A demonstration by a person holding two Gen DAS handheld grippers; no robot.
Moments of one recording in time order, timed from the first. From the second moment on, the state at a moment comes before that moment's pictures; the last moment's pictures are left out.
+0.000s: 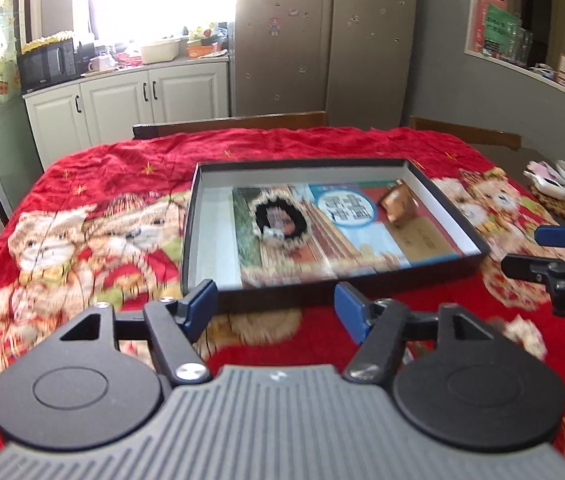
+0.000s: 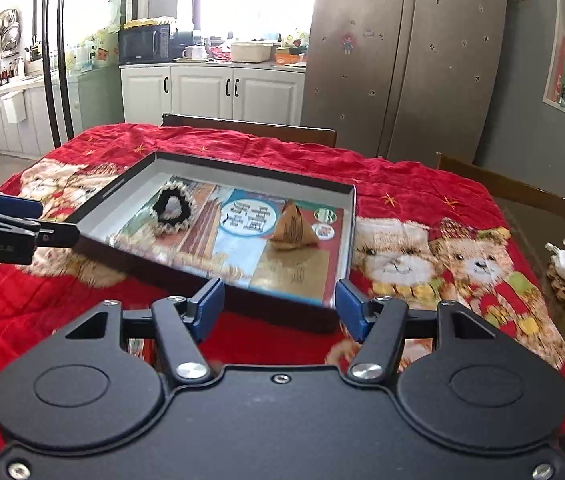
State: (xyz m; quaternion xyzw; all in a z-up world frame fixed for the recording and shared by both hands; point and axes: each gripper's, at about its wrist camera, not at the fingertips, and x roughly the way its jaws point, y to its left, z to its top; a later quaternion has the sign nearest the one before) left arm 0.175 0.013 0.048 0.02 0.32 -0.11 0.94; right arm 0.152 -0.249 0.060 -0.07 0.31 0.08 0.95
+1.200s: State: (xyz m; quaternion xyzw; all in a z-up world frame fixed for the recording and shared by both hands) left arm 0.114 0.020 -0.019 -0.02 0.41 -0.20 0.89; right arm 0.101 -0.270 0.004 0.01 0.36 0.09 0.93
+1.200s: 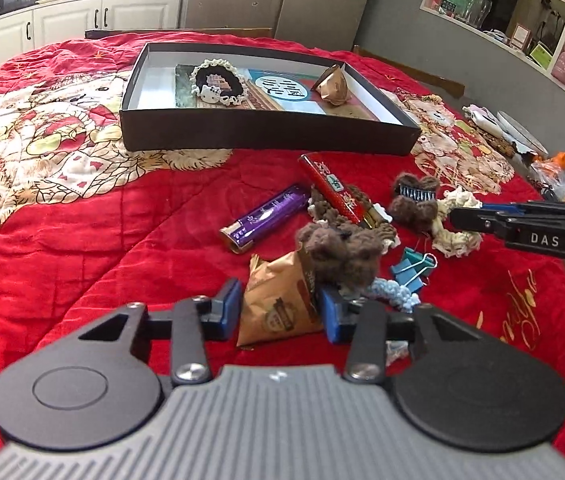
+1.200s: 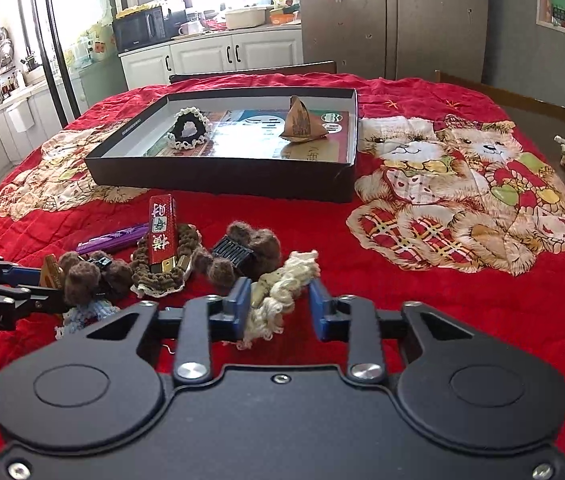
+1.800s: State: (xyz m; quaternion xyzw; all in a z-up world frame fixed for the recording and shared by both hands) left arm 0.105 0.028 0.012 -0.02 0.37 -0.20 0.91; right arm 0.089 -0.267 0.041 -0.01 0.31 0.10 0.94
